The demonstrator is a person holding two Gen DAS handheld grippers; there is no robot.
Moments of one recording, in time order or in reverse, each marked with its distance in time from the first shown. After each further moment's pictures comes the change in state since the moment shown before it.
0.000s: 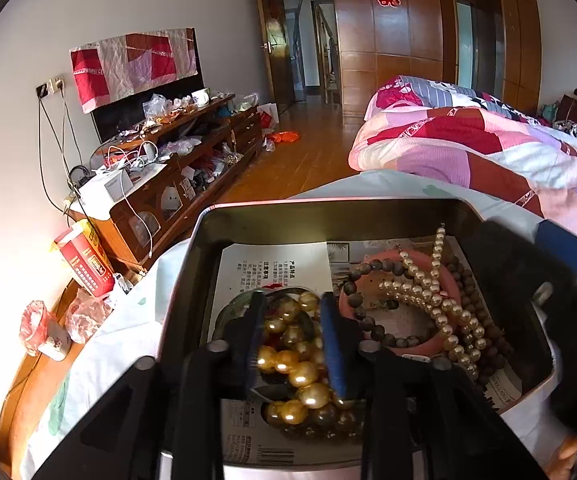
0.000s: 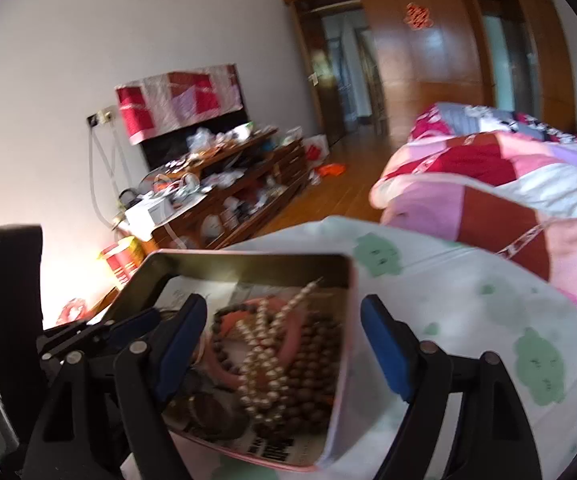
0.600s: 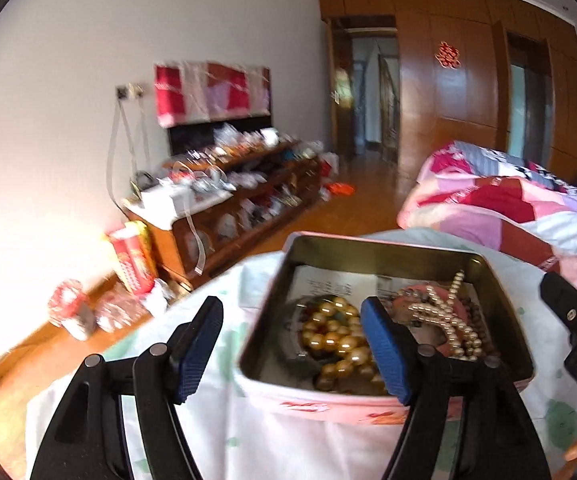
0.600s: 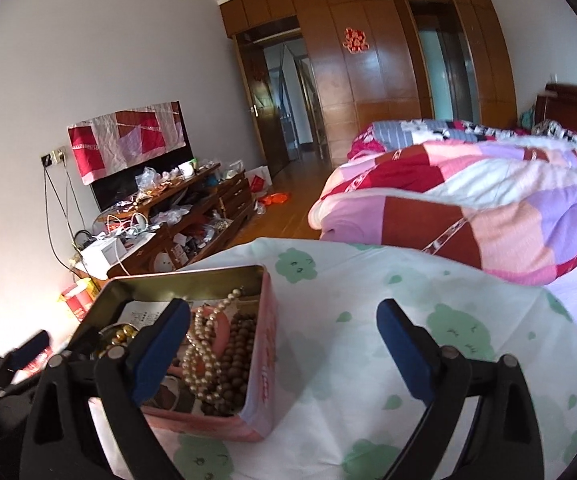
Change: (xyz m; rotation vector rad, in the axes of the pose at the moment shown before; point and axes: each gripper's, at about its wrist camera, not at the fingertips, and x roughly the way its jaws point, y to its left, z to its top) left arm -0.064 0.018 -0.030 -0.158 -0.212 0.204; right arm -0.043 -0.018 -0.012 0.073 -0.111 -0.185
